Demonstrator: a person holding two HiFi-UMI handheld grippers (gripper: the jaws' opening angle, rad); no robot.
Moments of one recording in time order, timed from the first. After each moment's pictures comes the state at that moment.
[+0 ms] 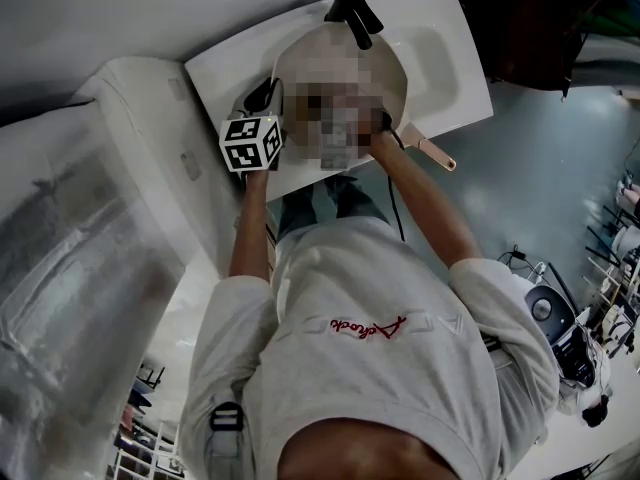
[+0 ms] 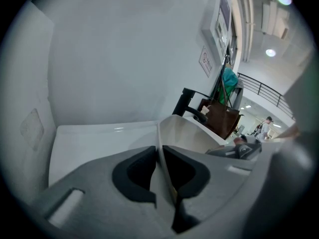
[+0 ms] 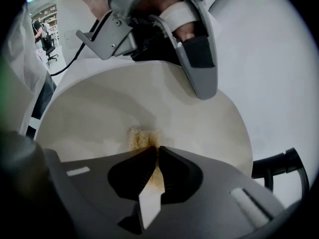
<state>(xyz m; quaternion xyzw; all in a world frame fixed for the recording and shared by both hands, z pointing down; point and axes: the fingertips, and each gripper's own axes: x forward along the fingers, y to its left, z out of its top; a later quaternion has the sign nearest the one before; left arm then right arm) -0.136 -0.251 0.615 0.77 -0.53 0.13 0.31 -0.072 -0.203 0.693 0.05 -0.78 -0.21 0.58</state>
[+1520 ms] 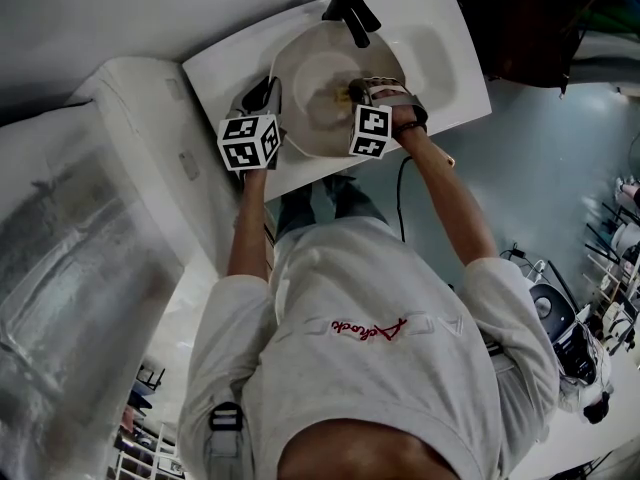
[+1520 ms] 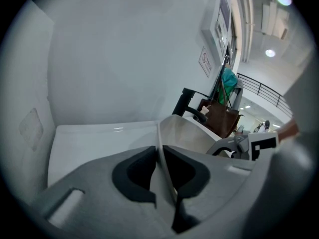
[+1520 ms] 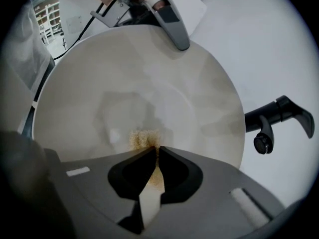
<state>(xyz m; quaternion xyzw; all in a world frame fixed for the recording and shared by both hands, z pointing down) -0.136 -0.252 0.616 0.78 -0.53 0.13 0.31 0.021 -0.234 0.700 0.08 -0.74 -0.19 0.64</state>
